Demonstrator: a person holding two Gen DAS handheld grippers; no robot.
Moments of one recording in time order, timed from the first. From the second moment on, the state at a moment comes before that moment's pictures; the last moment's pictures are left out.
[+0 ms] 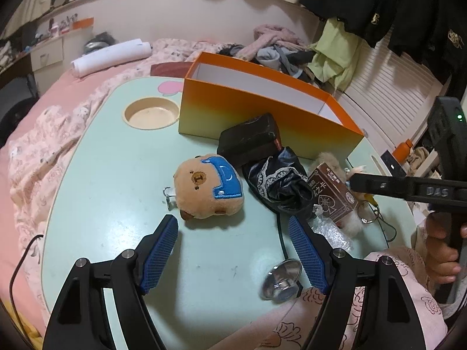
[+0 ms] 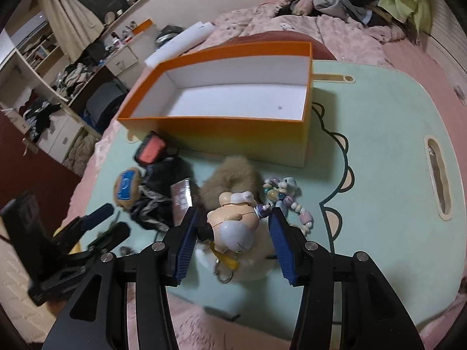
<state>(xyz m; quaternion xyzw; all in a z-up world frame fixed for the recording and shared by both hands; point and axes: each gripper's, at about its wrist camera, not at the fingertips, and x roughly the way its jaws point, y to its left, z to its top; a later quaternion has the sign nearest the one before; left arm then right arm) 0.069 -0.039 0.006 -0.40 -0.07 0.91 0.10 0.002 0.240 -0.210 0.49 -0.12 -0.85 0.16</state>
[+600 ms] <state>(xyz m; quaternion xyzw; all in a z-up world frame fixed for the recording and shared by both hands) 0.071 -0.038 0.009 -0.40 -0.06 0.91 0.10 0.015 0.255 -0.187 0.39 -0.11 -0.91 0.09</state>
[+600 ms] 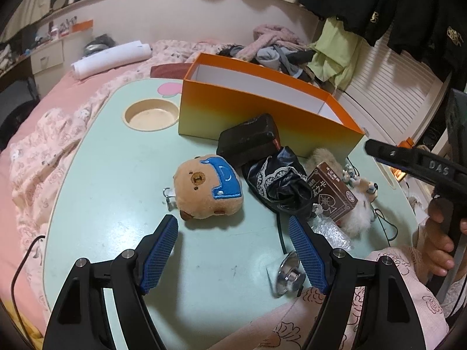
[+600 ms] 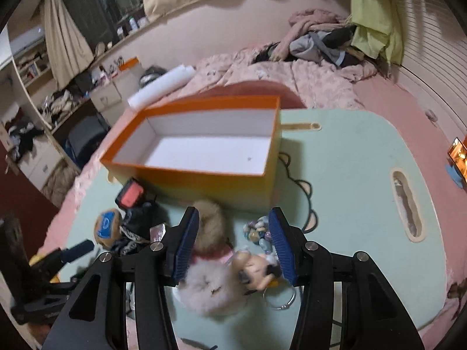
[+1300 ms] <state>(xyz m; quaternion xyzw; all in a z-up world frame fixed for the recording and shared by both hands) 0.100 -0.025 0.000 -0.44 0.03 0.89 0.12 0.086 0.236 -0.238 0.44 -0.03 -0.89 0.09</state>
